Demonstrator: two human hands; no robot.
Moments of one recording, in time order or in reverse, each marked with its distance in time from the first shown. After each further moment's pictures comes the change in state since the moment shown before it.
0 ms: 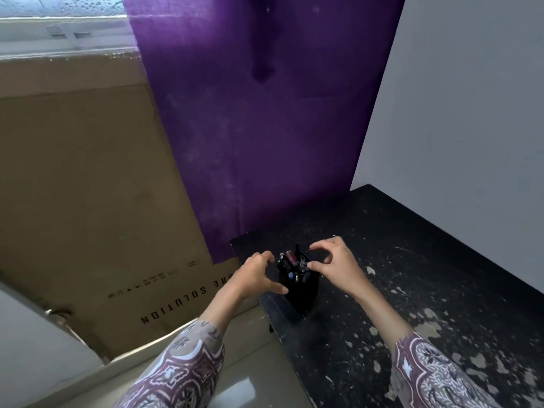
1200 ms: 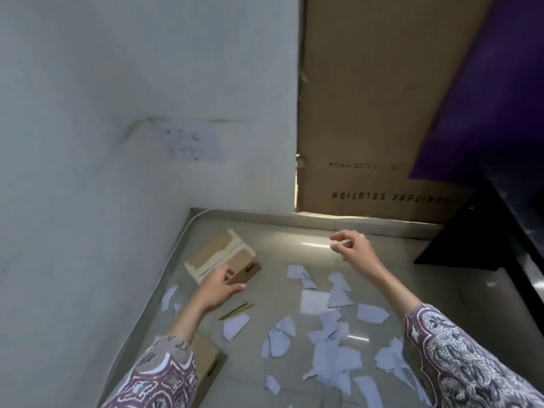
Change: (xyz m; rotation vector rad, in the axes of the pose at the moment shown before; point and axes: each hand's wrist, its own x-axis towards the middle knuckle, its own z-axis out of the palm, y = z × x) left_hand -0.634 -0.339 0.019 -0.403 0.362 -0.760; right_hand -0.349 -0.214 0.351 0.106 -0.540 -0.165
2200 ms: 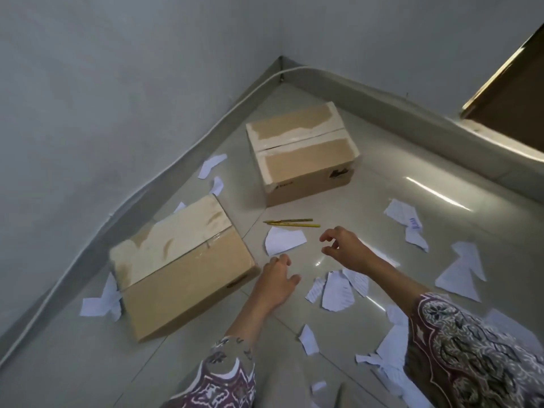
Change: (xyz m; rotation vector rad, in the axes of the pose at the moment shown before) left_hand 0.188 -0.371 0.284 -0.231 0.101 -0.316; right_hand 0.120 0.274 0.467 -0.555 -0.763 -0.225
